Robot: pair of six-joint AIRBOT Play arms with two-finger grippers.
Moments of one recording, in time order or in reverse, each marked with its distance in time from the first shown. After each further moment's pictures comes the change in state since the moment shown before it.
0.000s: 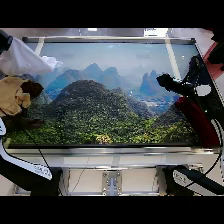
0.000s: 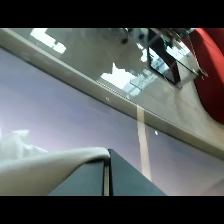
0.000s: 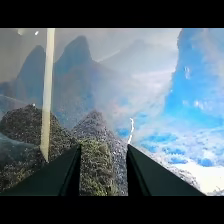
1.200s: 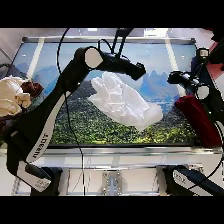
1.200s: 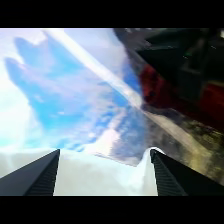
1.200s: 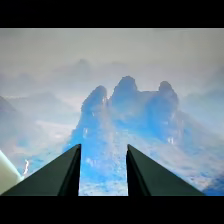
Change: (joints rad) left arm -1.072 0.064 0.015 0.544 -0.122 -0.192; right arm -0.001 0.046 0.011 -0.467 -0.176 -0.001
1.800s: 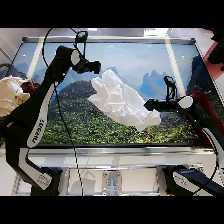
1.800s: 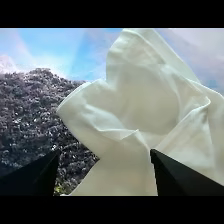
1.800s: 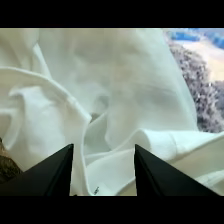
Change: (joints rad) left arm 0.272 -0.074 -0.101 0.417 -0.158 -0.426; right arm 0.146 -0.002 -0.186 0.200 0.427 0.032
